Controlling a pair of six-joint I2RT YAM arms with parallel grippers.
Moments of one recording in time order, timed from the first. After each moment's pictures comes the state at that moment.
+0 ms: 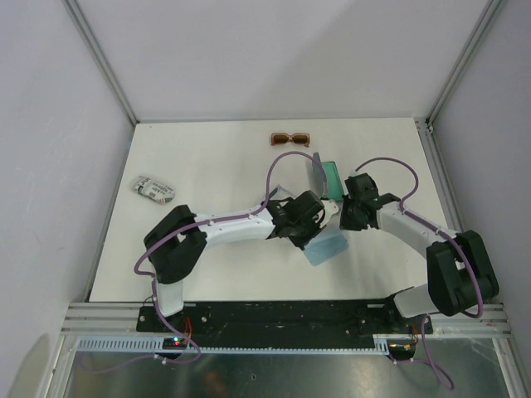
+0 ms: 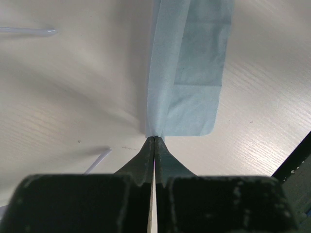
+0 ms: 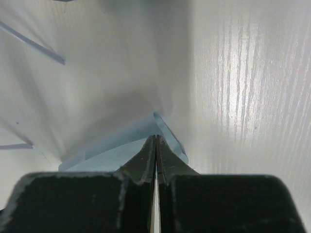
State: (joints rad) left arm -1.04 1.86 1.30 -0.42 0.04 -0.08; right arm 0.37 1.42 0.82 -0.46 0.04 0.48
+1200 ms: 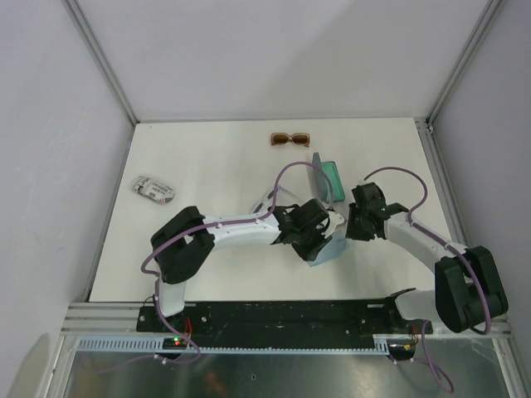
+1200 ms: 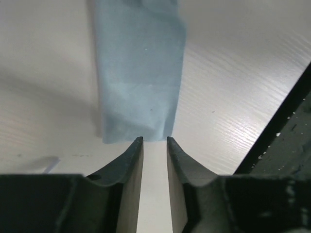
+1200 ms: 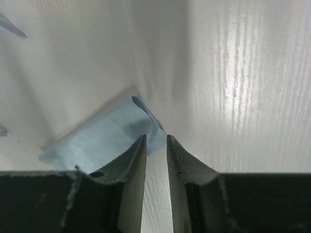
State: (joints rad) left arm -1.08 1.90 1.30 -0.43 0.16 -0.11; right arm 0.35 1.33 0.72 -0.49 0.05 0.50
